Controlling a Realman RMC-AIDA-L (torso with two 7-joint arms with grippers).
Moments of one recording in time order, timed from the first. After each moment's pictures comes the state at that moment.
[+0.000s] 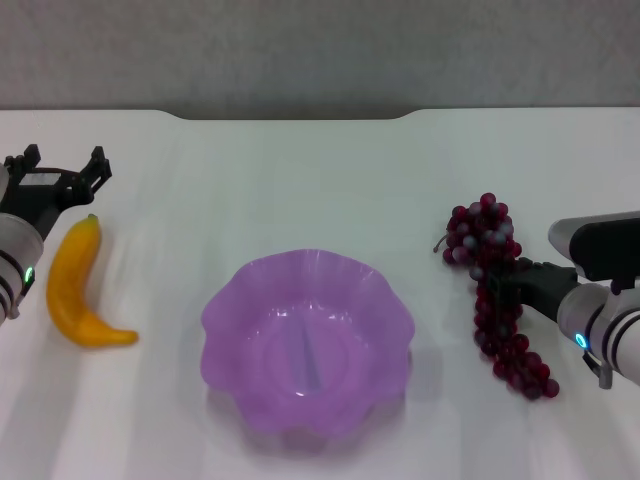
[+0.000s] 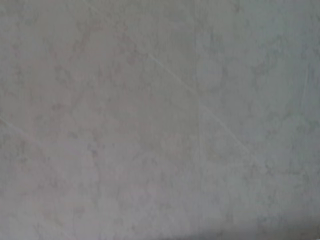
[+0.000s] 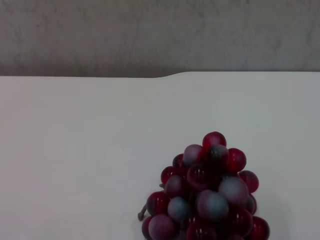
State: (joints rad) left arm -0.63 -2.04 1.61 0.22 -0.35 0.66 -0.14; right arm 0.62 2.02 -2.24 -0.40 1.02 -0.21 -0.03
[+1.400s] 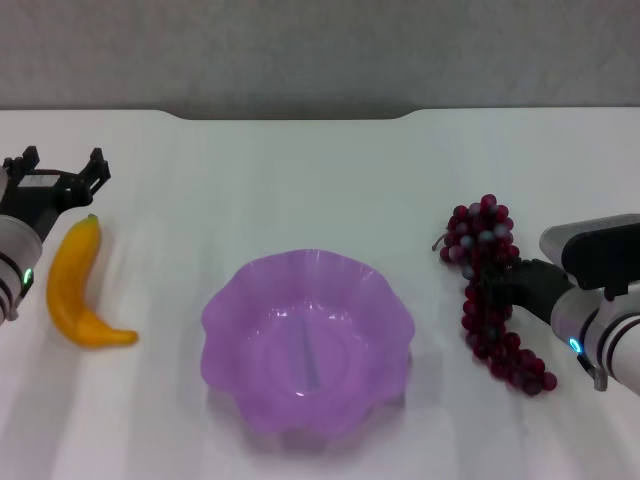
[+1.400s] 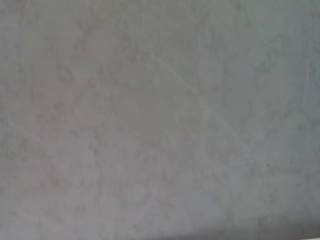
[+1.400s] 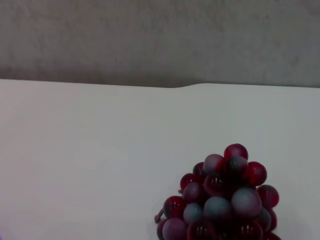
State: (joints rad) left arm -0.63 -2.04 1.61 0.22 -0.35 0.66 -0.14; right arm 0.61 2.02 -2.30 -0.40 1.02 -0.27 -0.03
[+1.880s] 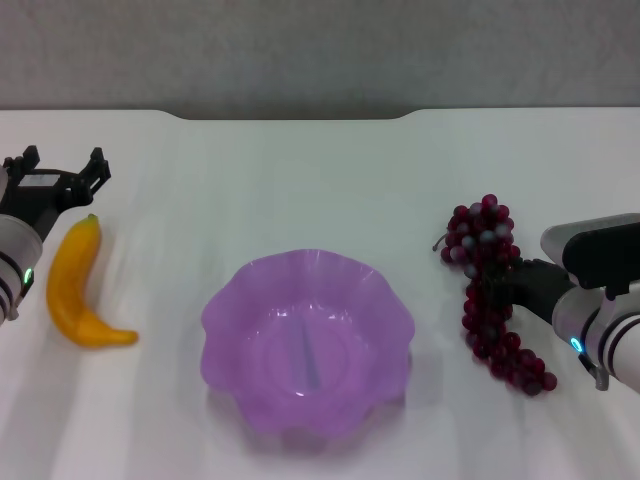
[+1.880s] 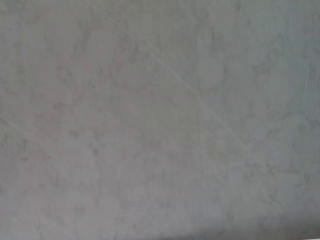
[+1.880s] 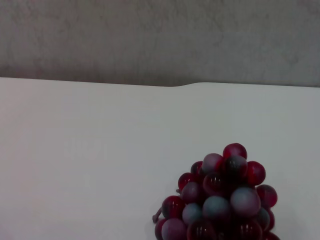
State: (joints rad) left arm -0.63 -2.04 1.61 0.22 -0.35 0.66 -0.14; right arm 0.62 2.02 -2.31 -0.39 1.03 -0.27 -0.03
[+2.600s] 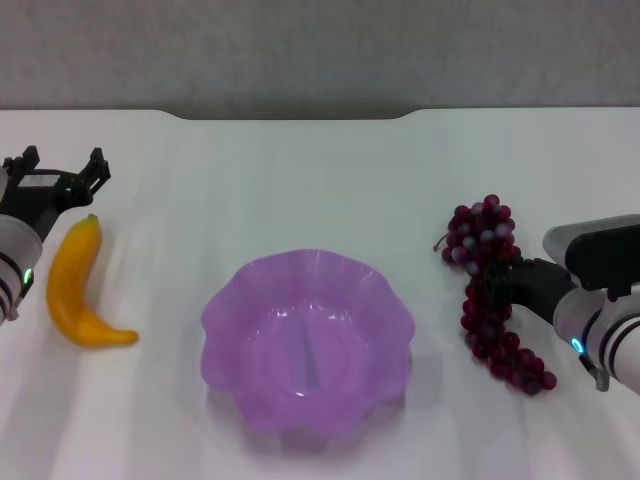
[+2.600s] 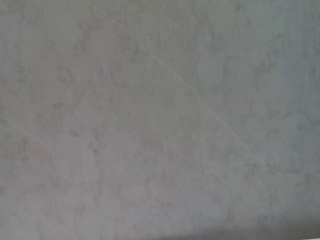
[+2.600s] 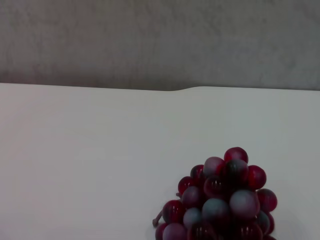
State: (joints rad) left arm -0.63 -2.04 1.61 0.22 -0.35 0.66 -0.14; right arm 0.61 2.02 -2.31 -0.40 1.03 -0.28 -0.02
